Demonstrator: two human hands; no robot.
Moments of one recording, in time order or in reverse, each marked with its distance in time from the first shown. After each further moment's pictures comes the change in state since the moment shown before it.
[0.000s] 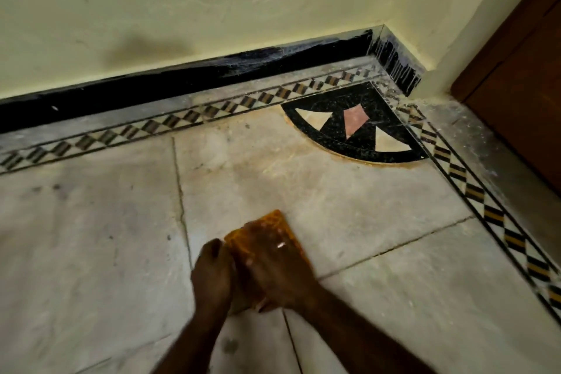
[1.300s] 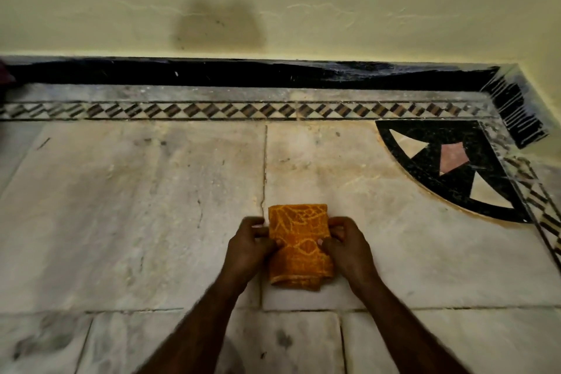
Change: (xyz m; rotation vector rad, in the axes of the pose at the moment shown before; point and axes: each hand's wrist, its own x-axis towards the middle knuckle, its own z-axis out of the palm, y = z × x) left_hand 0.049 -0.019 -0.084 -0.282 -0.251 -0.052; right_hand 0.074 -0.012 -0.026 0.865 -0.204 0.891
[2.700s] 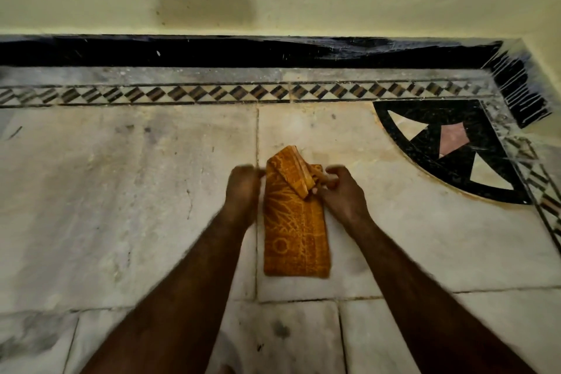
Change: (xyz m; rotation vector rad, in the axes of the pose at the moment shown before) left_hand 0.064 0.067 0.011 -0.339 0.142 -0.144; right_hand 0.057 -0.052 -0.004 -0.360 0.034 -0.029
